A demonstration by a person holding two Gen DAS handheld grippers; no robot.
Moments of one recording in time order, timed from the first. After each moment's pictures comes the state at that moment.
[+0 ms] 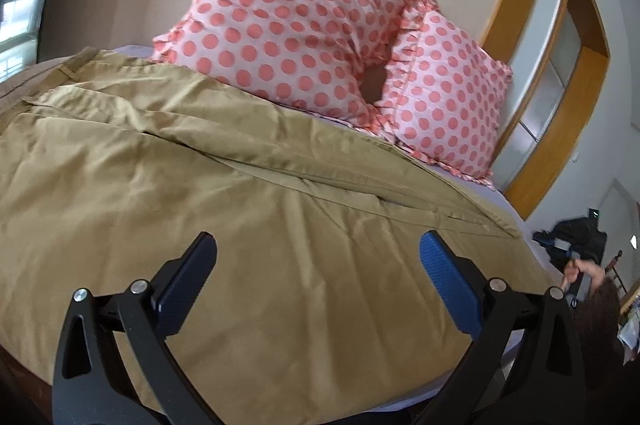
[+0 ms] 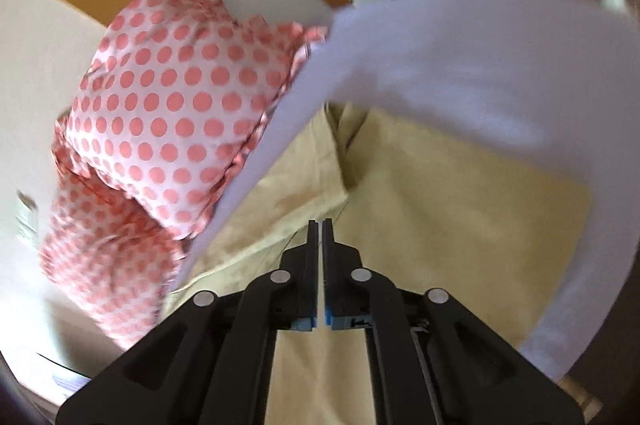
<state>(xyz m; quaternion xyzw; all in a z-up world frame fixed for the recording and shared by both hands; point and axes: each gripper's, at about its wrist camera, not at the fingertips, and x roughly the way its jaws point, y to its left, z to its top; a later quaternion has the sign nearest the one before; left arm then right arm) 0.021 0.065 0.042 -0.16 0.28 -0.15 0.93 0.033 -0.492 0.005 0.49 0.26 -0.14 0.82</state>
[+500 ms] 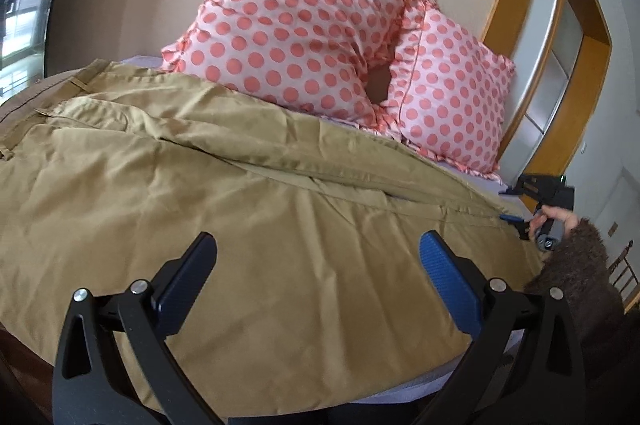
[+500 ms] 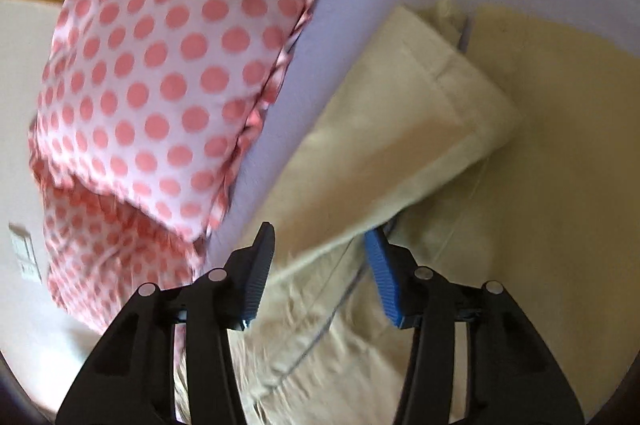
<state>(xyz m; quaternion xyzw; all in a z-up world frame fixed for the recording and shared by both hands) 0.005 0.074 0.048 -0.15 0.27 -0.13 0.94 0.125 -0.455 -0.020 0.55 0.29 -0.13 0.77</state>
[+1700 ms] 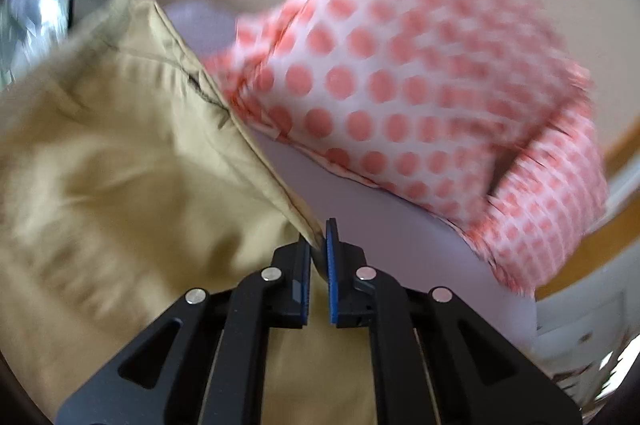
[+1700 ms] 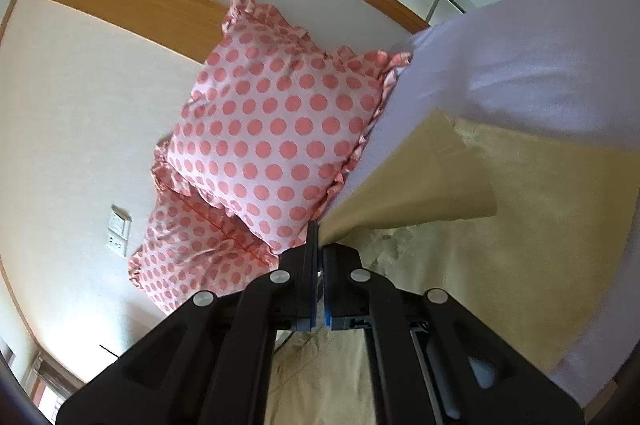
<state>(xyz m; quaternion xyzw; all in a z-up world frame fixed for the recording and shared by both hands) 0.201 0.194 0.081 -0.28 0.36 -0.02 0.89 -0.012 -0.474 0.012 0.52 0.10 -0.01 0.85</state>
